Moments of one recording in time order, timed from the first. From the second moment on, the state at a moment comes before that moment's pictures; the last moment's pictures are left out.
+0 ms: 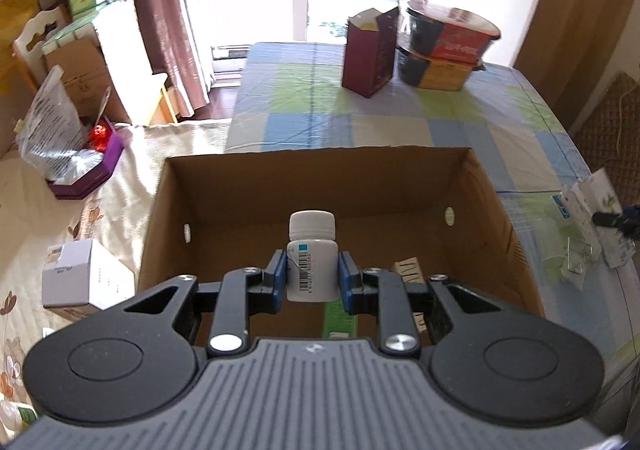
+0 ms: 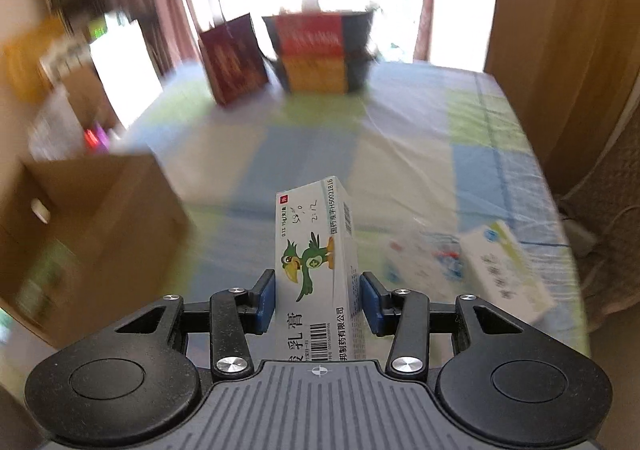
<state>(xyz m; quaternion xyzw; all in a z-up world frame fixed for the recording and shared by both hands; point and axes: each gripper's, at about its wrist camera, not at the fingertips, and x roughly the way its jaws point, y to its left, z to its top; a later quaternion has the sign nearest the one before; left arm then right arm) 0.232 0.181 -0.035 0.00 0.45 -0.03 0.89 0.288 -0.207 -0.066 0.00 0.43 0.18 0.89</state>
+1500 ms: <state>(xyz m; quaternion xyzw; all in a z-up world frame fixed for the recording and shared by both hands) 0.266 0.230 -0.098 0.02 0.53 -0.07 0.85 0.280 0.044 -0.125 0.11 0.54 0.16 0.82</state>
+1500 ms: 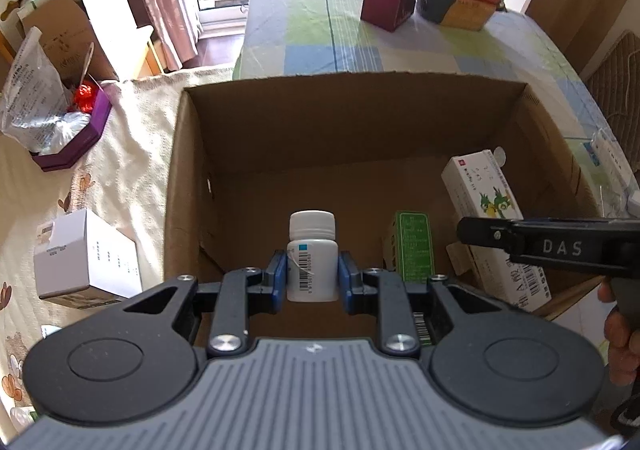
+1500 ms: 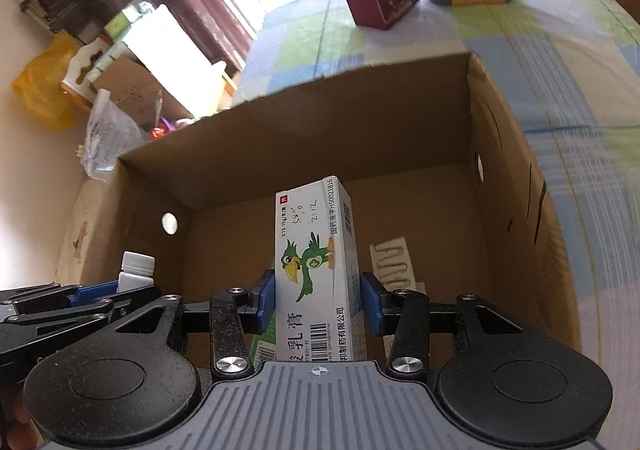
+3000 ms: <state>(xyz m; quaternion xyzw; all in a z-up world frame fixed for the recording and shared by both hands) 0.260 0.213 -0.126 0.00 0.57 -0.07 0.82 0.270 0.033 -0.128 0.04 0.57 0.17 0.80</state>
